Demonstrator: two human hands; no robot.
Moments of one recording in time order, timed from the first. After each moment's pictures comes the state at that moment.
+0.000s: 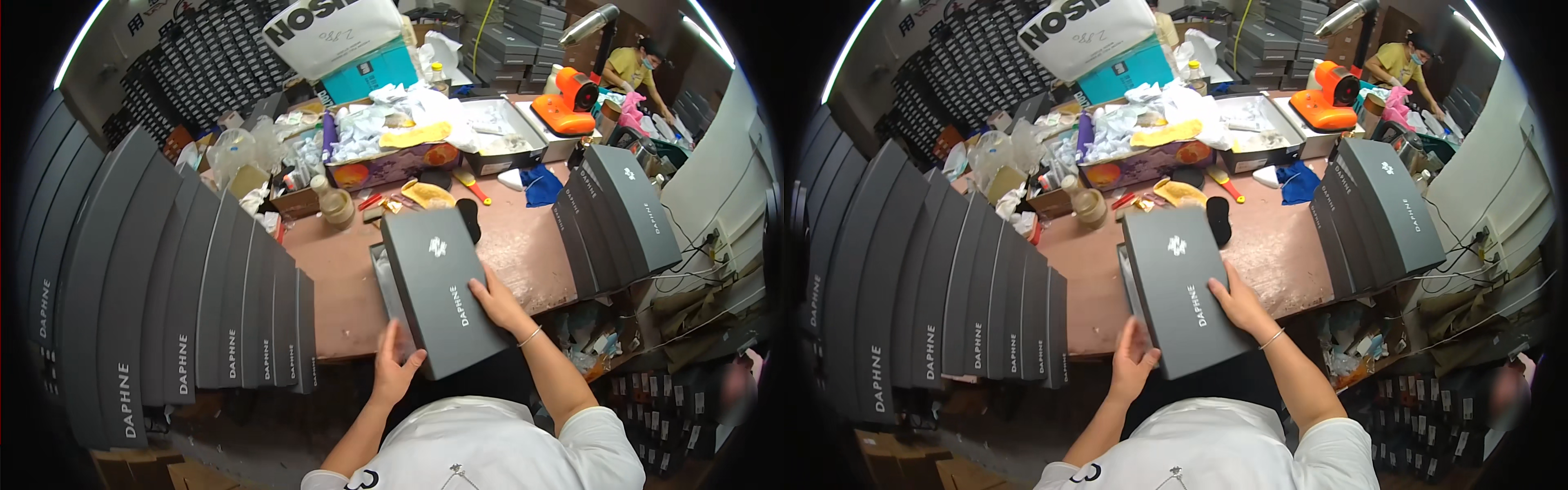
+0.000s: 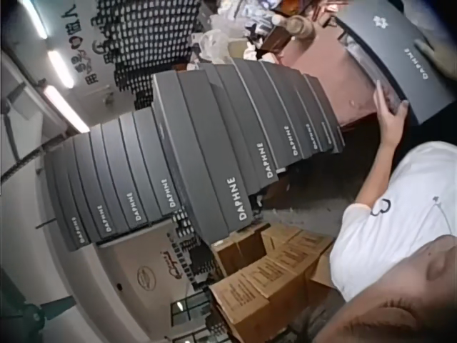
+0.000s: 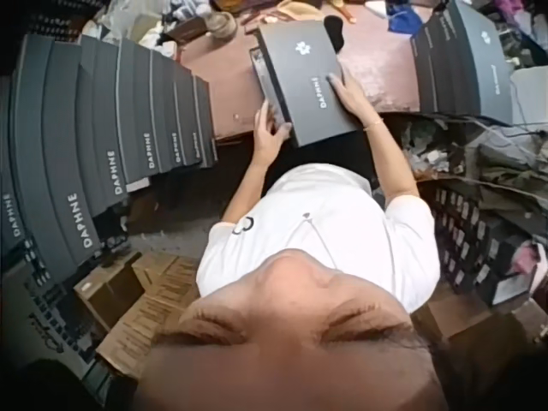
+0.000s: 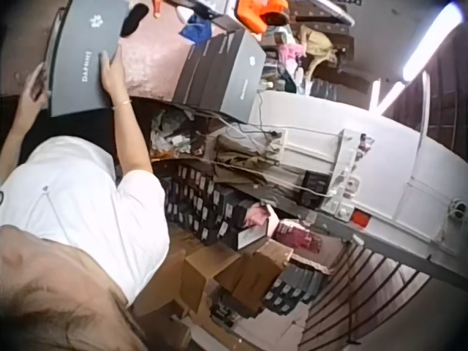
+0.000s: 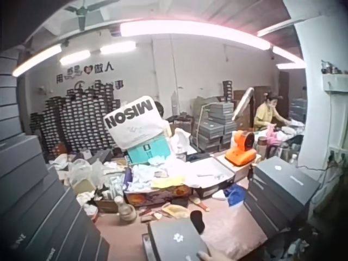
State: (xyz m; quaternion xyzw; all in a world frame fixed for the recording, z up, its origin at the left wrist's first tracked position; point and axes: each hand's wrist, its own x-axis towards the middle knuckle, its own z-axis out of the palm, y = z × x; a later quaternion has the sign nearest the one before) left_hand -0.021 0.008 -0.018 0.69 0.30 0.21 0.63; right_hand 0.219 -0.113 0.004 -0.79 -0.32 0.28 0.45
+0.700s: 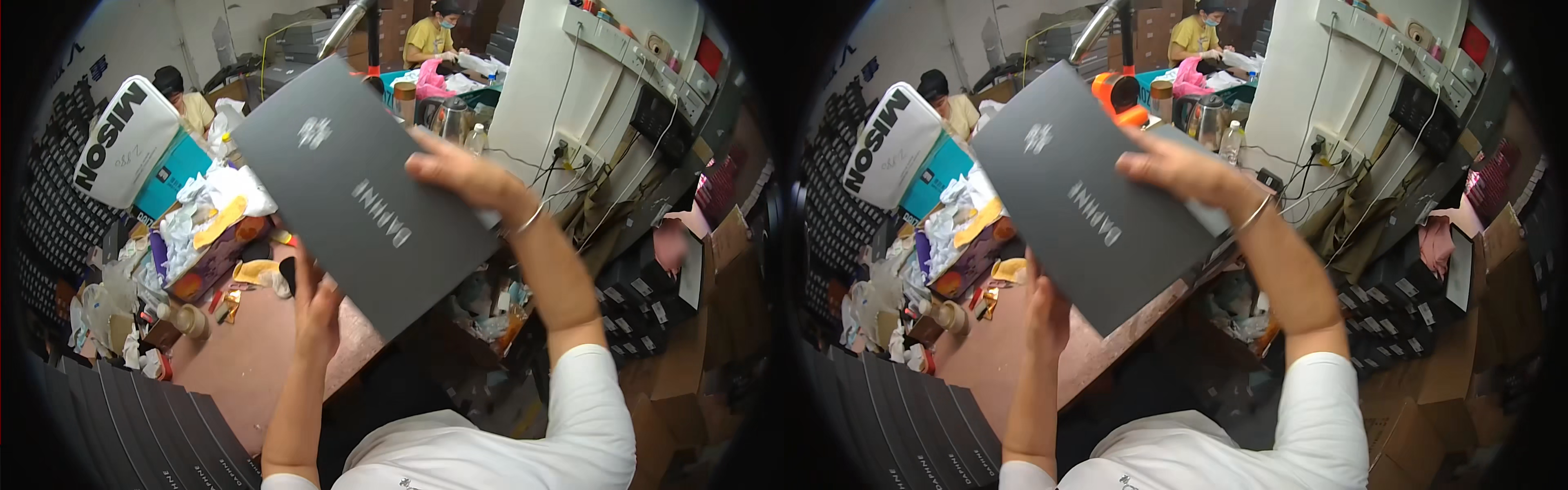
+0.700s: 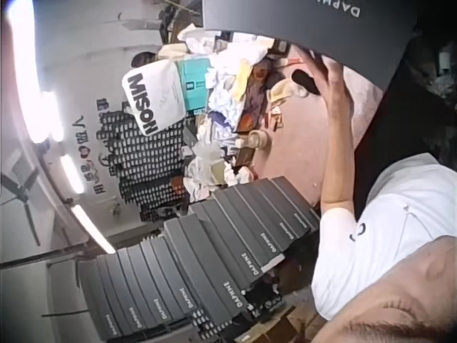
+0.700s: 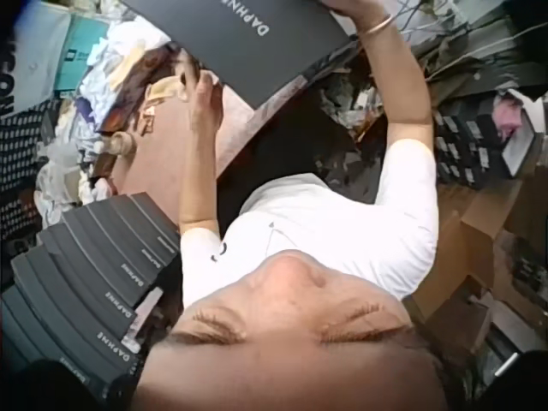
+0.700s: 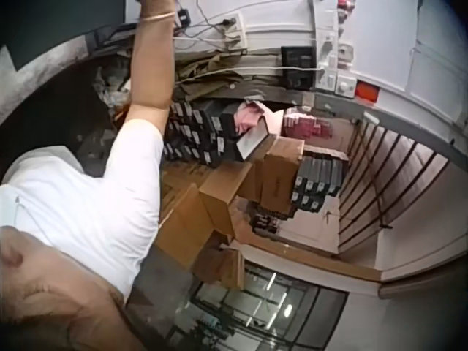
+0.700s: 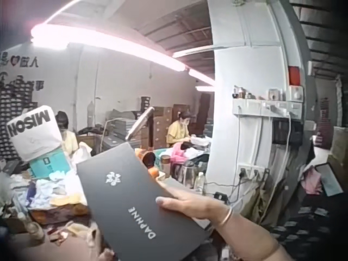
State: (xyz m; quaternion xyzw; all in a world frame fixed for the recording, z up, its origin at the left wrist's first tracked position) left_hand 0.218 -0.068 0.130 0.52 -0.12 0.13 0.84; right_hand 0.363 -0.284 0.254 -0.73 -0.32 0.19 0.57
